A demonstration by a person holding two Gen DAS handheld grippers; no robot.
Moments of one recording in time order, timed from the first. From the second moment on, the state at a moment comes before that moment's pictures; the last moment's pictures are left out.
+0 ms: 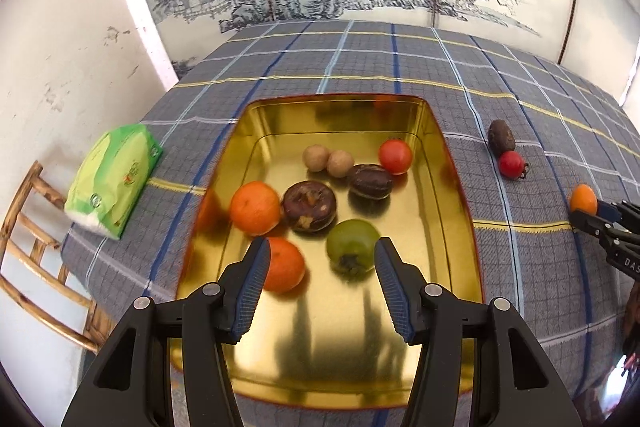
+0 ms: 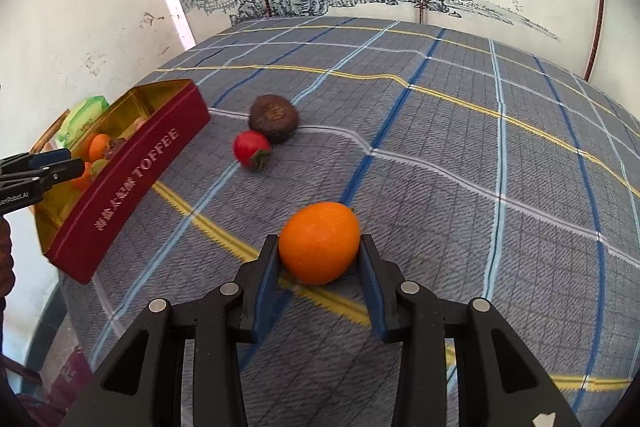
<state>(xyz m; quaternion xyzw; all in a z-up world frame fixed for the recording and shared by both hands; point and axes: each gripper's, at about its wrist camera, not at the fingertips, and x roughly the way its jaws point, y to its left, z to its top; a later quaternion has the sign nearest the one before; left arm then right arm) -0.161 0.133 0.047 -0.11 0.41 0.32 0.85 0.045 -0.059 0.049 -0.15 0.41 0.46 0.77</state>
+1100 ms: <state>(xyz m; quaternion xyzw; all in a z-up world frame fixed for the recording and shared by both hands) -0.223 0.135 0.055 -0.14 0.40 0.33 0.84 -0.065 0.096 0.080 -0.23 0.35 0.60 0.68</state>
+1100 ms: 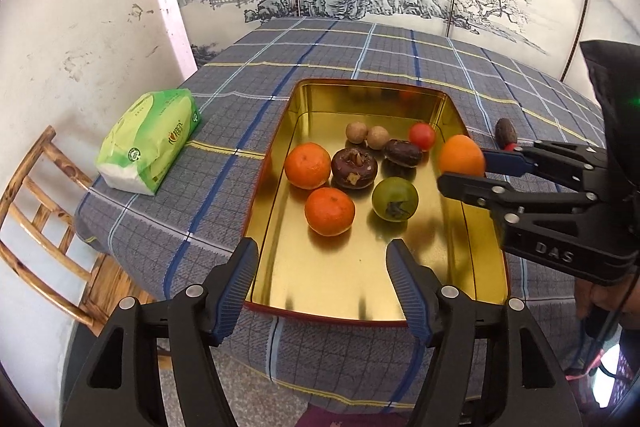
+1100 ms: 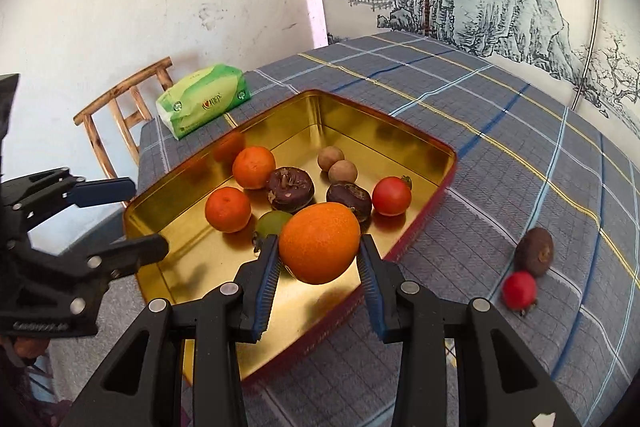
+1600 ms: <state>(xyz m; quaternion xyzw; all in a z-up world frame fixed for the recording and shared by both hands) -0.219 0.130 0.051 -0.14 0.41 0.33 0.84 -0.058 0.094 0.087 -0.21 0.35 0.60 0.69</state>
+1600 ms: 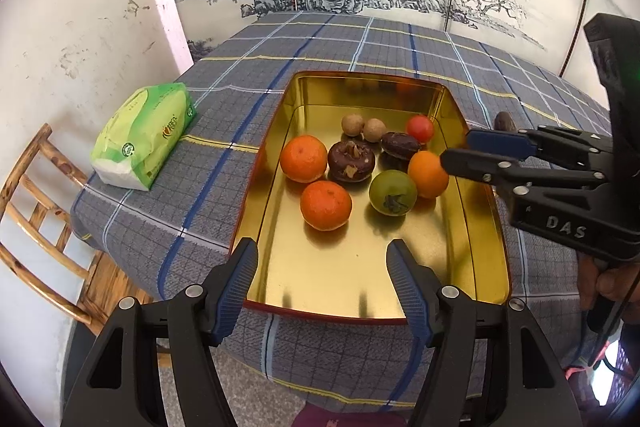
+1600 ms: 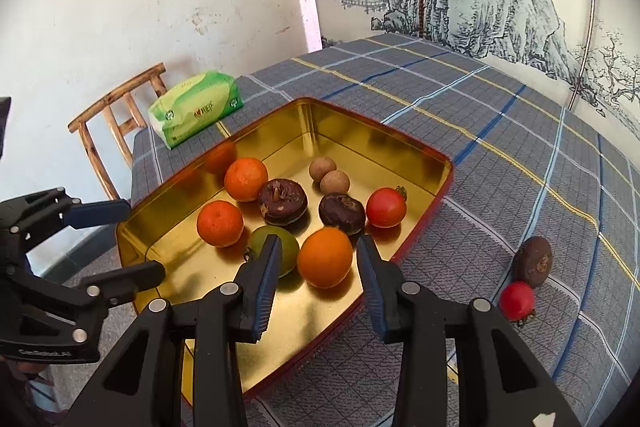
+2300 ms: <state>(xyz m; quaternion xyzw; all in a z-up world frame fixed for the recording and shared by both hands) -0.206 0.120 0.049 -0.14 0.42 0.31 0.84 0.028 0.024 0.063 -0.13 0.42 0.51 0.74</state>
